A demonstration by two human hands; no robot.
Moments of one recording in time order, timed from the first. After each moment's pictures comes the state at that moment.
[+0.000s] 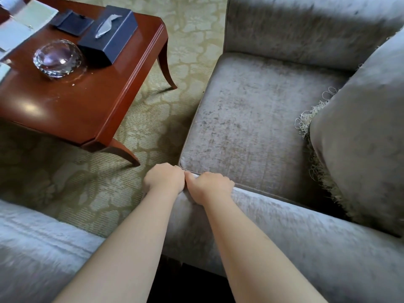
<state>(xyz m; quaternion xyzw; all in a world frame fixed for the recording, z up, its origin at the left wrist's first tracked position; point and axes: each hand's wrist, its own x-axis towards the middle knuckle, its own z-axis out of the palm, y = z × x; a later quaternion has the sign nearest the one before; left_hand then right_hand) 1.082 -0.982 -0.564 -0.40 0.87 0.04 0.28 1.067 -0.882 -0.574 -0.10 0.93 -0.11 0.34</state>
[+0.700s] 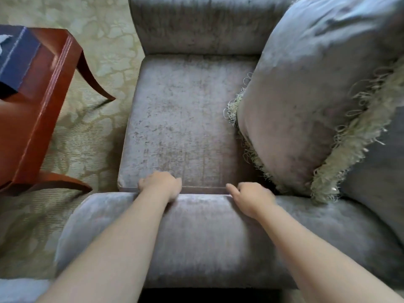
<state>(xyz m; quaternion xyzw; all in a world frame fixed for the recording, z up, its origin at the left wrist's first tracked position) 1.026 -0.851 -0.559 -0.16 0.89 0.00 0.42 1.047 -0.632 -0.572 0.01 0.93 -0.09 0.36</state>
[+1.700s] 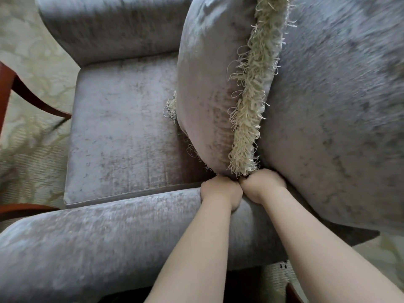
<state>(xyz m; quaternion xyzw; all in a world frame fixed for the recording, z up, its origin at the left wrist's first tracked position) 1.058 -0.556 -0.567 0.11 0.93 0.09 0.34 1.057 -0.448 -0.562 0.12 0.94 -0.08 0.31</state>
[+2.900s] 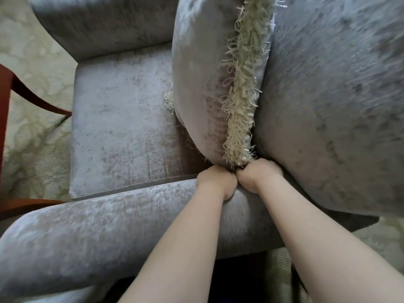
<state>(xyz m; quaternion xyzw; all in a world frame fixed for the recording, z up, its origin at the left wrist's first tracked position) 1.078 -0.566 -0.565 0.11 0.92 0.09 0.37 1.085 -0.457 -0.550 0.12 0.93 -0.08 0.34</state>
